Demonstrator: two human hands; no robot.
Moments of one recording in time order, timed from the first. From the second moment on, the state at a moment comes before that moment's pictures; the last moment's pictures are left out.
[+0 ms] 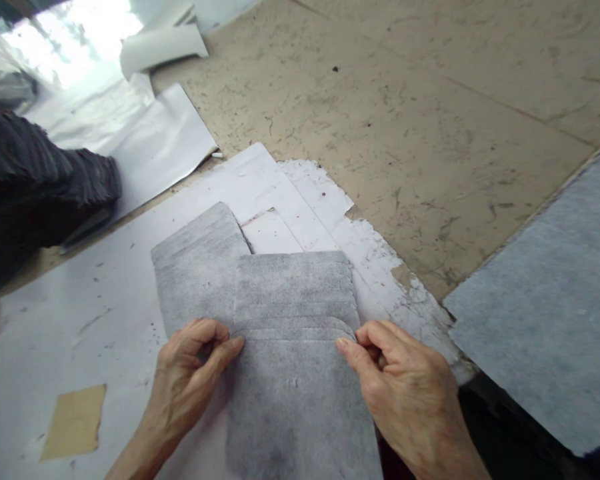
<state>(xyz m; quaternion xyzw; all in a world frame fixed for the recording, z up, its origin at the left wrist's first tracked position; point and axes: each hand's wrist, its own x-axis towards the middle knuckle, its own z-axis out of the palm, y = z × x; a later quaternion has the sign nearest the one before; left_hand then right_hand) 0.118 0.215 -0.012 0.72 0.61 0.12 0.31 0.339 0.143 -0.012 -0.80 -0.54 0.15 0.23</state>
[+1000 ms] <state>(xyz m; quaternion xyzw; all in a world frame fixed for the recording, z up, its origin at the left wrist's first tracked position) 0.112 0.211 -0.021 0.88 0.42 0.20 0.07 0.343 0.138 -0.009 -0.70 -0.68 0.08 0.19</state>
